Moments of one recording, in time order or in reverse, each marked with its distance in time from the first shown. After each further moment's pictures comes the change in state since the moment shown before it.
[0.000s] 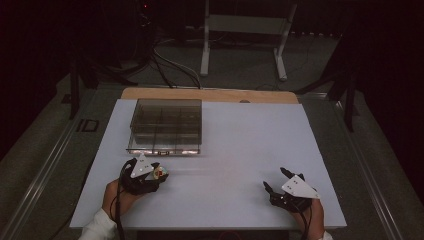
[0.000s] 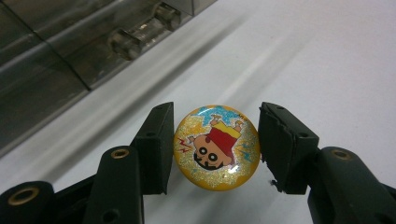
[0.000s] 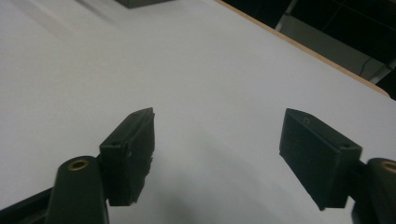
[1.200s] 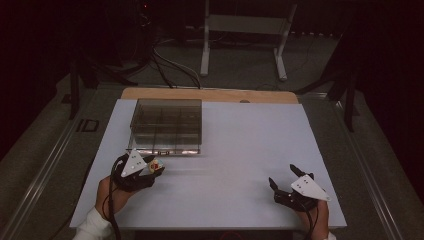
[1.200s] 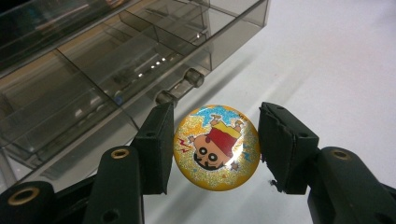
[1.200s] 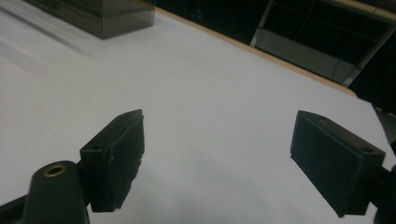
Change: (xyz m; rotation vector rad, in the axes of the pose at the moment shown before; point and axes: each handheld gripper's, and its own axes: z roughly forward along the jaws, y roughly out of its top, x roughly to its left) left arm 0.003 0.016 -0.027 -0.082 0.056 0.039; right arm -0.009 0.001 -0.010 -0.088 -0.081 0.082
